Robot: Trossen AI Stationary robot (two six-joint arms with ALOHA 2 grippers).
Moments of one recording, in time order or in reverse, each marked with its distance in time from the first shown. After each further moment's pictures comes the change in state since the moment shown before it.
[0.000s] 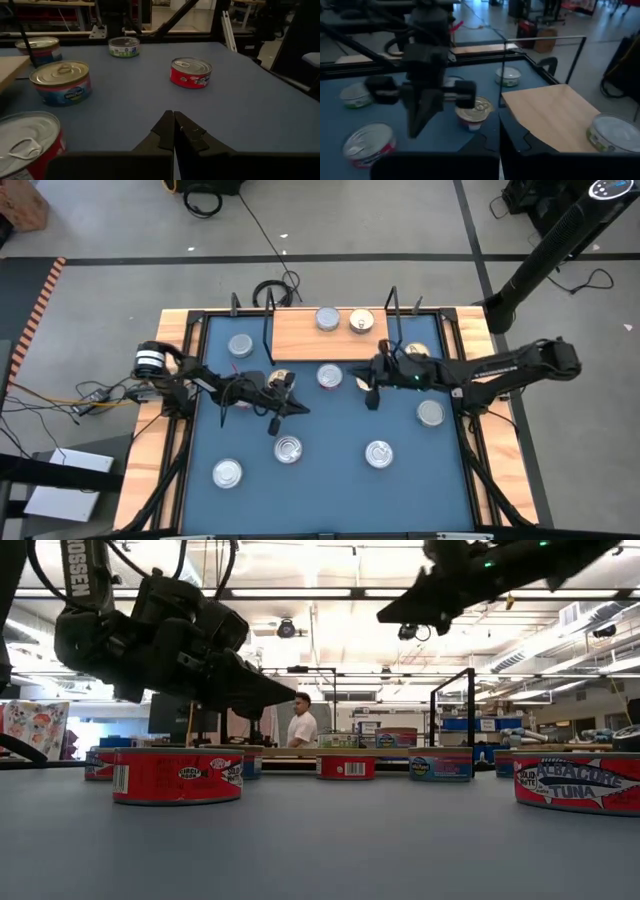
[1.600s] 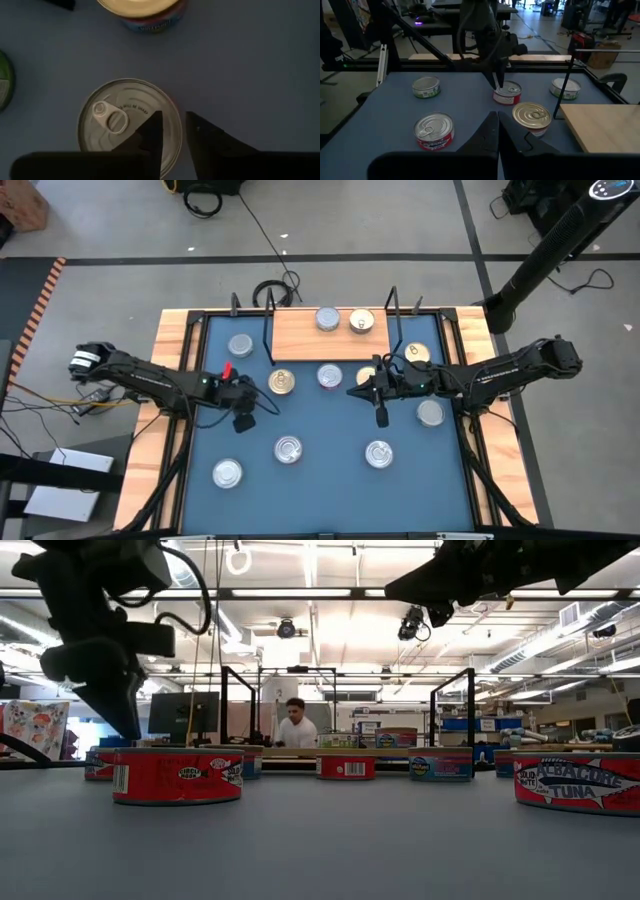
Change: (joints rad) left arm -0.208 -0.581 0.198 -1.844 -0.596 -0.502; right arm 0.074 -0.010 -0.040 0.072 -0.194 -0.038
